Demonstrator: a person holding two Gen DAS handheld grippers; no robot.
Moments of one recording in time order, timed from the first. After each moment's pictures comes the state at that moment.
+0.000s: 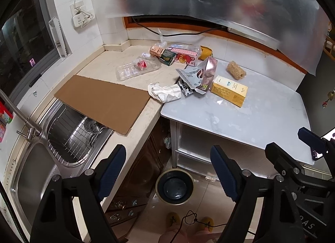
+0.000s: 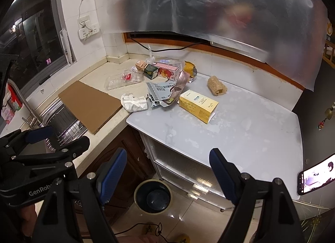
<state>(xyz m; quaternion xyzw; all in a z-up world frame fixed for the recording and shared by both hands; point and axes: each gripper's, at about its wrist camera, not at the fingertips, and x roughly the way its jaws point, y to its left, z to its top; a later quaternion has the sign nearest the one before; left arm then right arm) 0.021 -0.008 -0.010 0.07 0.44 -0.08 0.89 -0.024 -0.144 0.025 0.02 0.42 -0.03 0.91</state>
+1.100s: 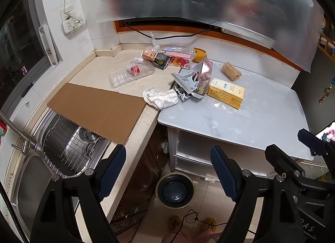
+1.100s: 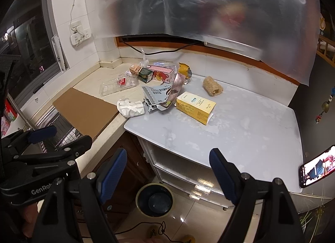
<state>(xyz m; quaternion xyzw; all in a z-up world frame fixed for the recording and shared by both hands) 0.042 -0.001 -0.009 0.08 0.44 -0.11 0.89 -0.015 -0.139 0.027 0.03 0.41 -0.05 0.91</state>
